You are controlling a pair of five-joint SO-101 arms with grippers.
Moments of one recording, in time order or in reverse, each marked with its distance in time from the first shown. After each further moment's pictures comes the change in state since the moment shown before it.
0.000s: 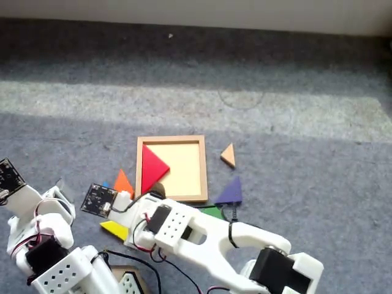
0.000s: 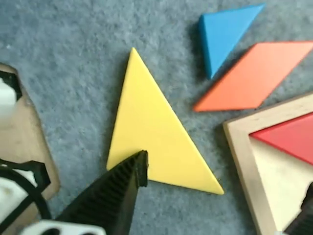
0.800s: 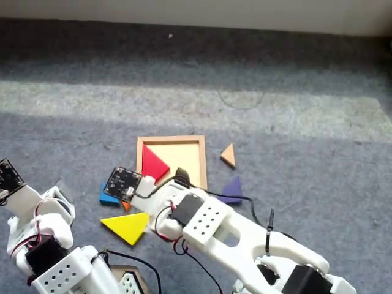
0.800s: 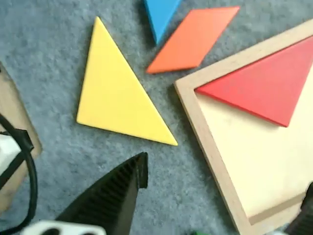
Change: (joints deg) left arm -0.7 -0.1 0.1 0.0 0.0; right arm 6.7 -20.1 3.9 10.9 3.1
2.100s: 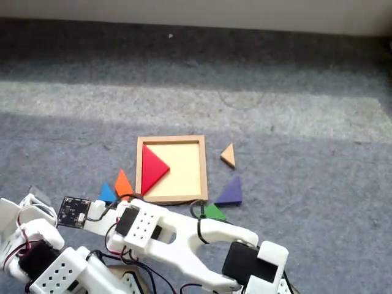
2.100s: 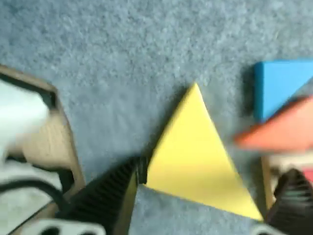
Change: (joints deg) left arm -10.0 0.3 1.1 -5.5 3.1; right arm -11.3 34.7 -22.0 1.1 -1.3
